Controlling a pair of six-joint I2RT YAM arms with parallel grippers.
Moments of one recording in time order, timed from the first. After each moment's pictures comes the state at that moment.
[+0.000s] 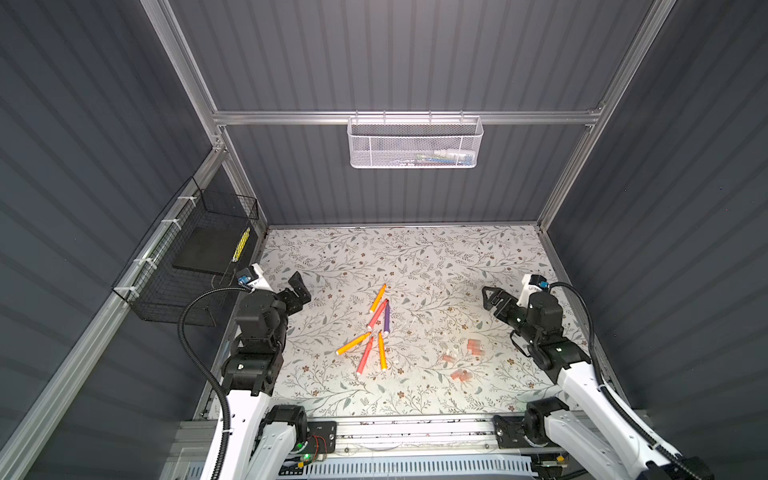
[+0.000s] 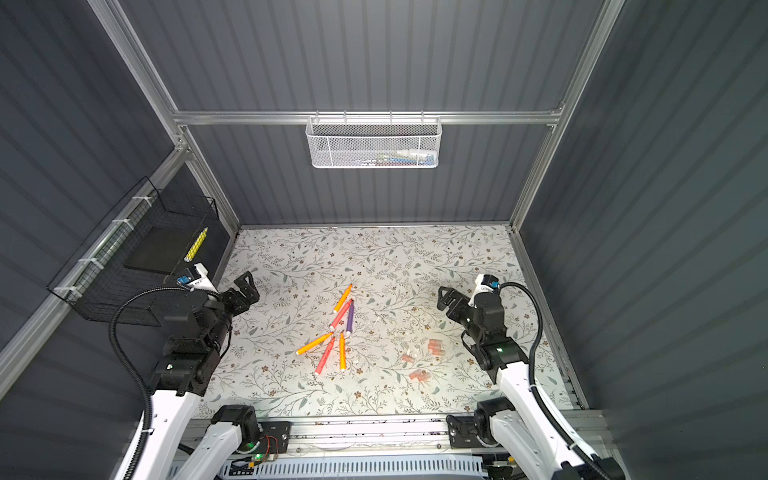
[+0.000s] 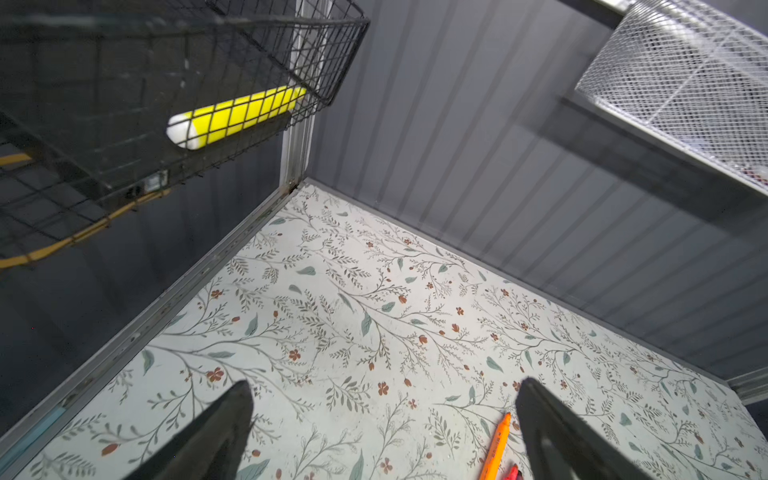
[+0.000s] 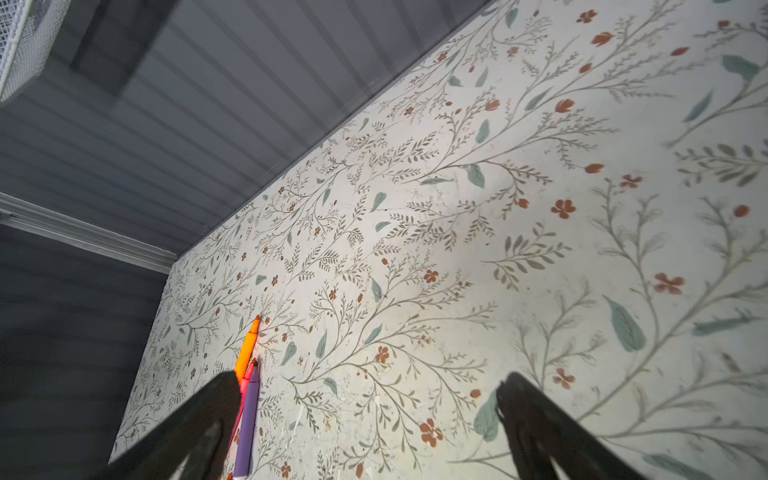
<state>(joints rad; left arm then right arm) -0.09 0.70 0.78 -0.40 -0.23 -0.43 0.20 0.86 0.50 -0.08 -0.02 0.66</state>
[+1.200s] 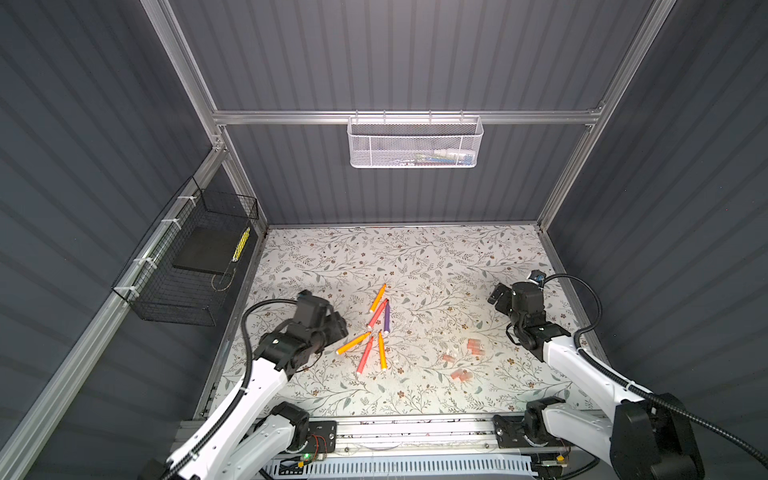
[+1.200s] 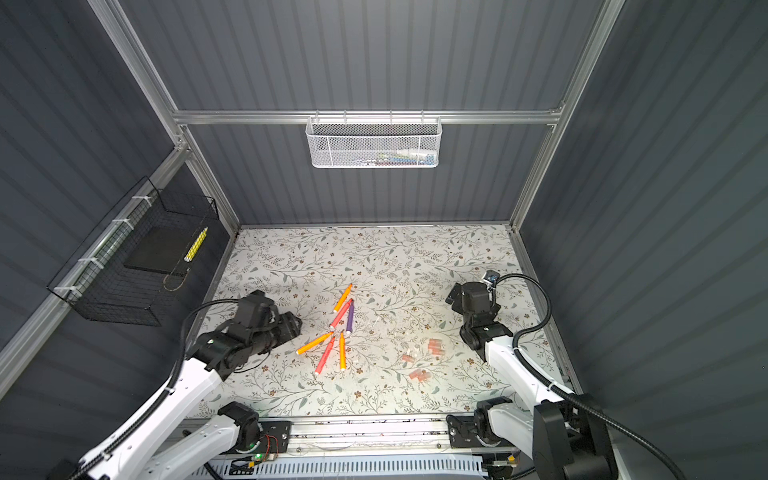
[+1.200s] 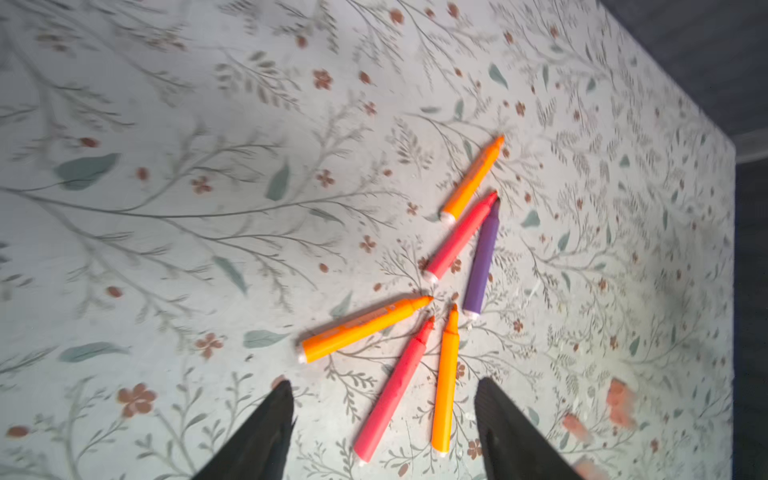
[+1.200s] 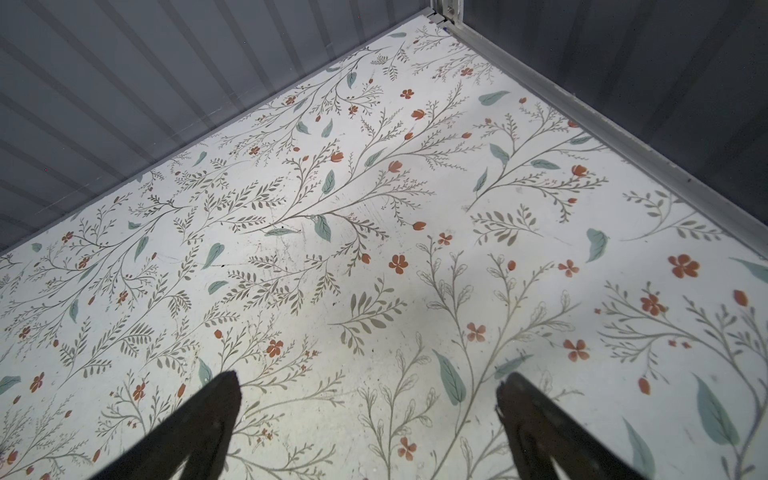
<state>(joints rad) -0.52 0.91 0.72 -0.72 -0.09 -0.79 0.20 1.11 0.52 0.00 0.37 0.54</state>
